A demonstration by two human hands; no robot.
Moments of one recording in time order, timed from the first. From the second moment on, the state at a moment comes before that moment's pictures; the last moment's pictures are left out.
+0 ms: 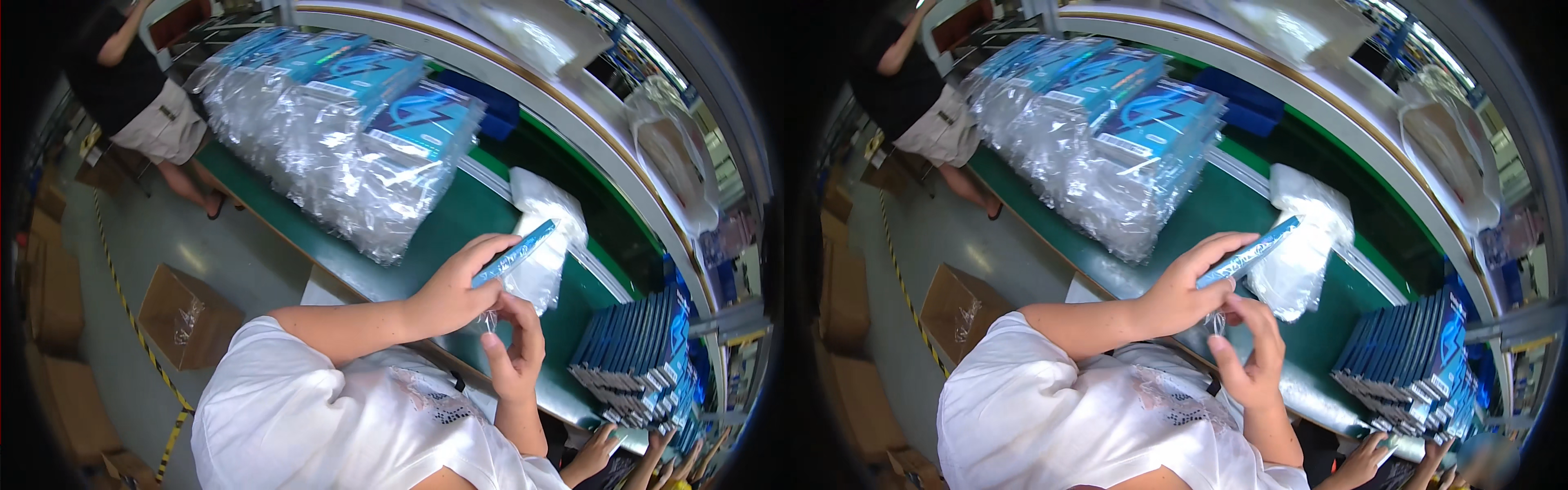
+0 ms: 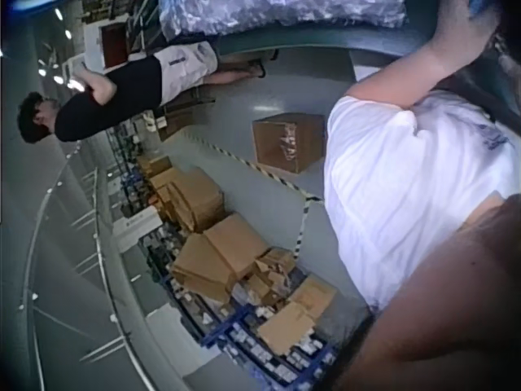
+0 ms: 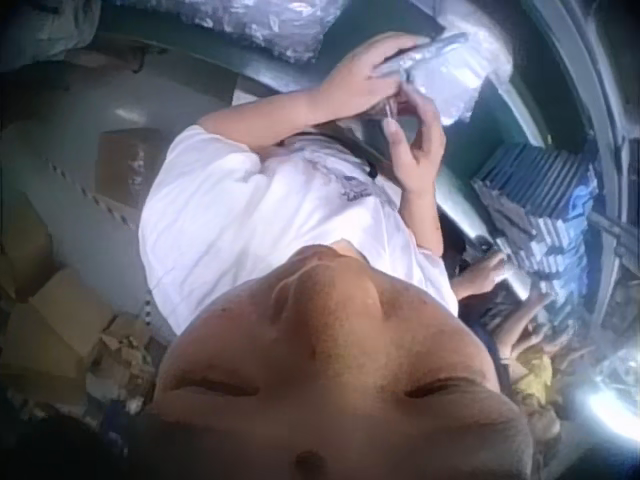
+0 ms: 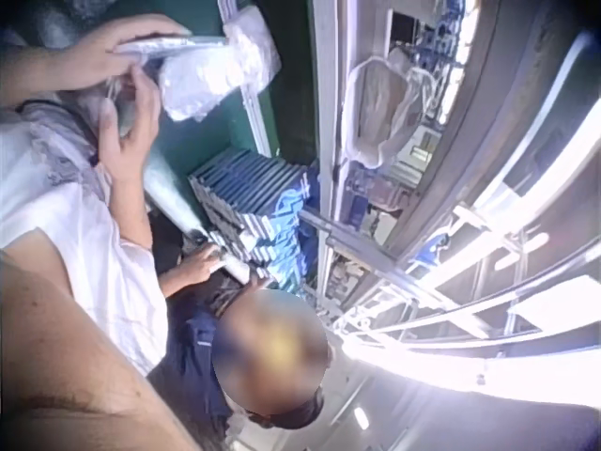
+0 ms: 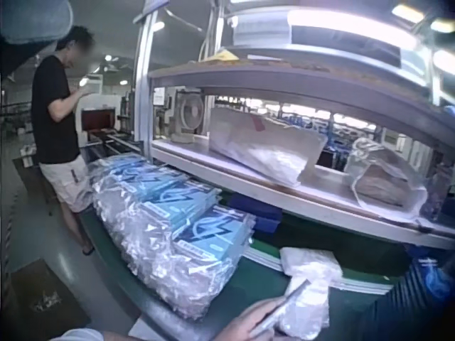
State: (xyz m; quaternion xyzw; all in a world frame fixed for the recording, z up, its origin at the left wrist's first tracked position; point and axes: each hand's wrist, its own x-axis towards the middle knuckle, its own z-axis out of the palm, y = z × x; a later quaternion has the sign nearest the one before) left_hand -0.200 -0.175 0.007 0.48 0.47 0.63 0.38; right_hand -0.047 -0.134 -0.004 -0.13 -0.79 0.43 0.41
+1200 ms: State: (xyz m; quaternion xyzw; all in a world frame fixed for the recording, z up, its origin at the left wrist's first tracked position) left_hand -0.392 -0.315 -0.061 0.23 0.65 0.71 -0.12; right_hand -0.223 -0.093 -0.034 -0.27 -0.33 0.86 0.29
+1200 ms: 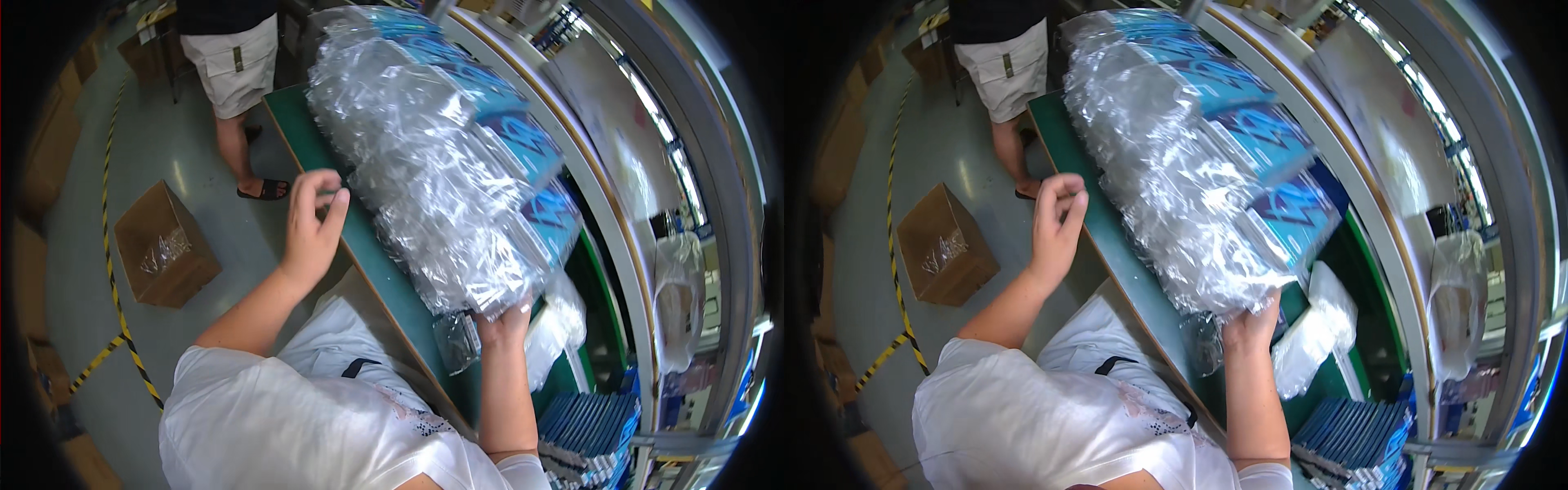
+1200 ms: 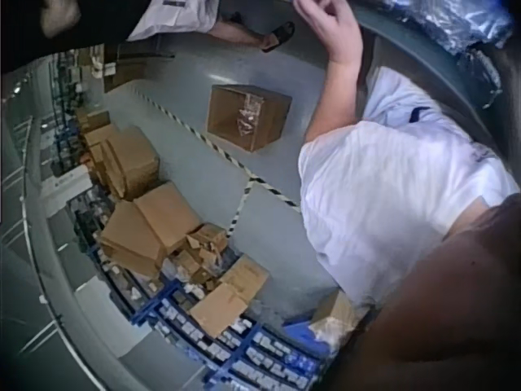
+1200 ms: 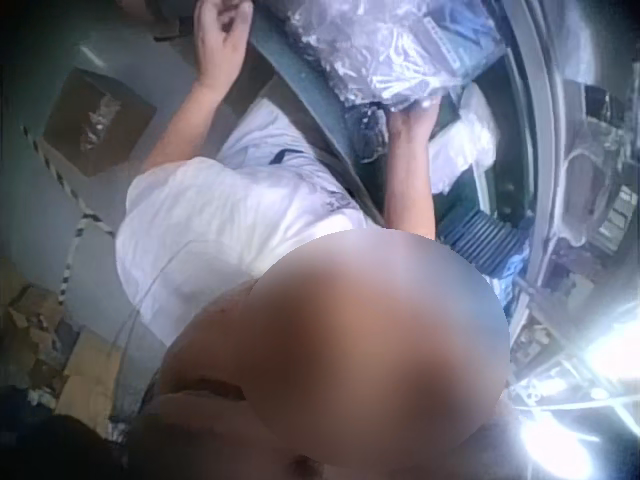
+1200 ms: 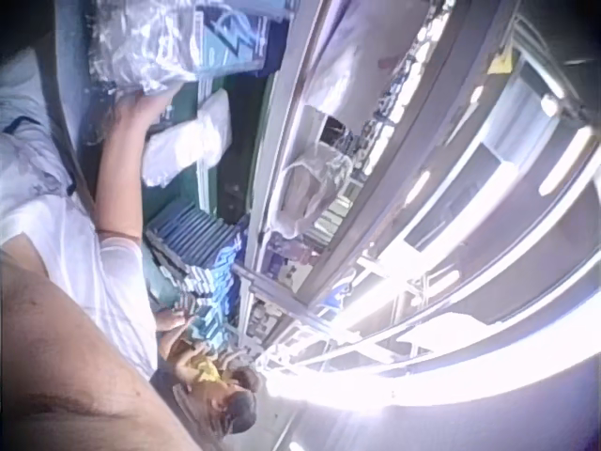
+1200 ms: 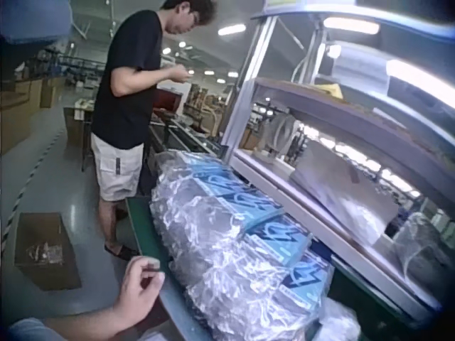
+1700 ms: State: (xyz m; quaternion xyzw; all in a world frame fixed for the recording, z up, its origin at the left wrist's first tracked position) left_hand -0.495 -0.274 -0.083 0.18 0.92 0.31 -0.14; right_hand -0.224 -0.105 -0.027 -0.32 -0.35 0.83 0.30
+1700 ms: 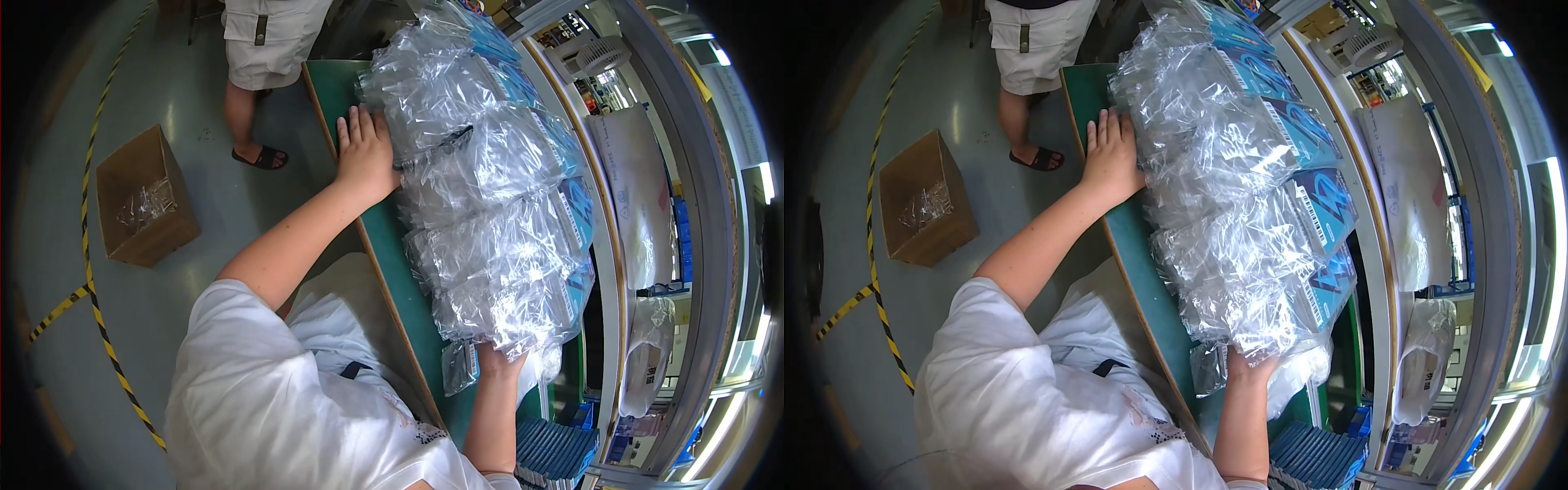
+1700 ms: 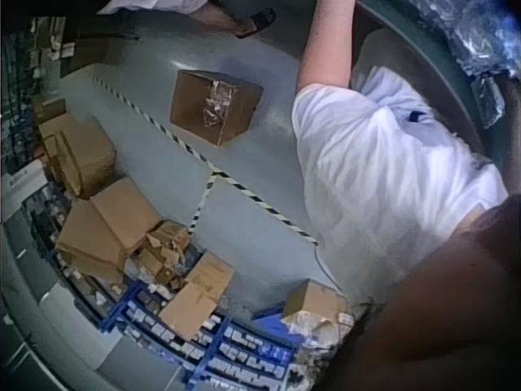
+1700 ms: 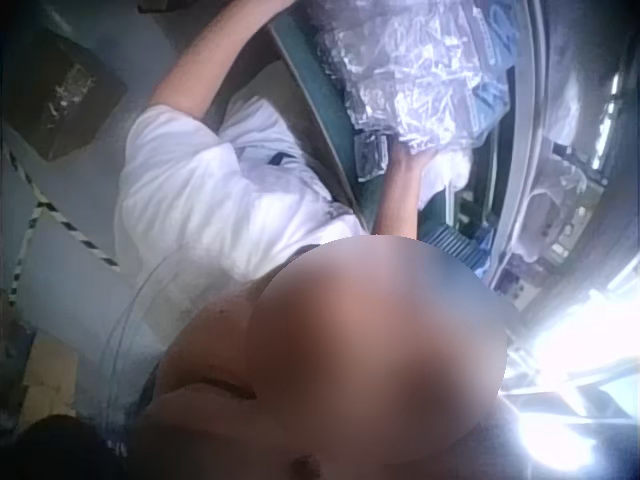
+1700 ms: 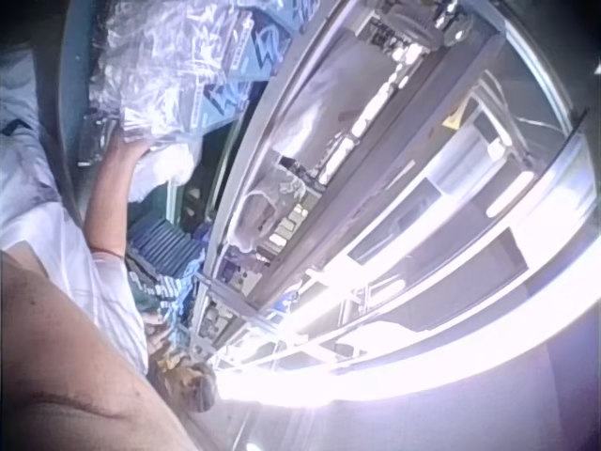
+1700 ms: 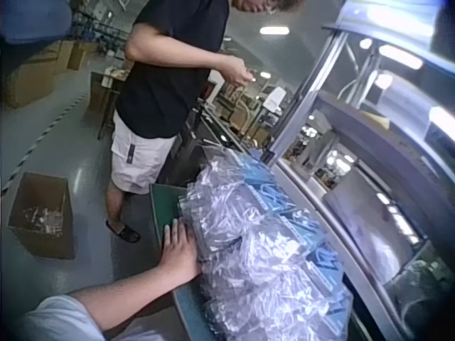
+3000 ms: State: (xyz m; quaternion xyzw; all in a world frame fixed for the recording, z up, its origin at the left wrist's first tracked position) left_hand -0.505 -0.241 -0.071 0.06 0.99 0.13 -0.09; right_hand -0.223 -0.124 -0.028 -0.27 -0.41 0.81 0.33
